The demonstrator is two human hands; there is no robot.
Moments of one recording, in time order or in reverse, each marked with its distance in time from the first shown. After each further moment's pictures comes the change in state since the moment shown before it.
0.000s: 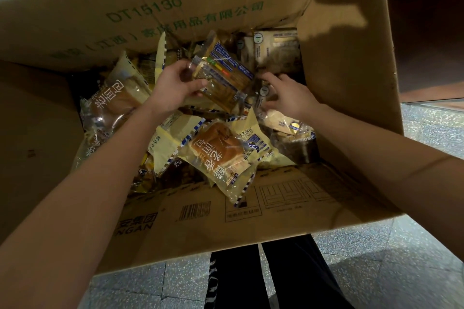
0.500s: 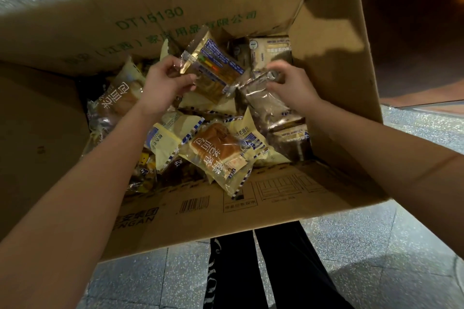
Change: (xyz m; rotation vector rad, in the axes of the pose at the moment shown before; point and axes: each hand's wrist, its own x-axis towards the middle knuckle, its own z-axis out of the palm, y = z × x) left_hand -0.028 0.022 -0.008 -0.169 0.111 0.031; right_hand -0.021 -0.006 -0.020 0.486 0.319 0.027
